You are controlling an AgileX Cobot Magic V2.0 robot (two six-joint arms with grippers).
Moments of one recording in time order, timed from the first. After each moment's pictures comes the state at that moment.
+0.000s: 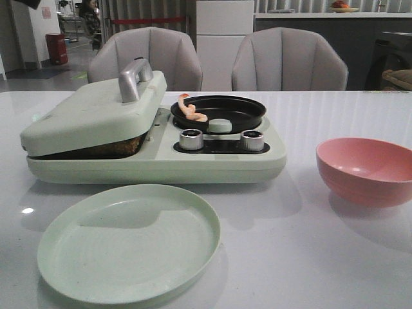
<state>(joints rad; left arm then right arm) -0.70 0.86 -0.77 -0.39 0.56 0.51 0.12 0.82 -1.01 0.10 1.09 -0.12</state>
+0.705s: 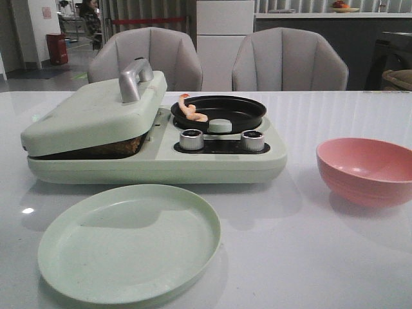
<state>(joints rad) -0.61 0.86 -0.77 -0.39 0.54 0.36 0.12 0.47 -0.87 0.10 1.12 -0.05</state>
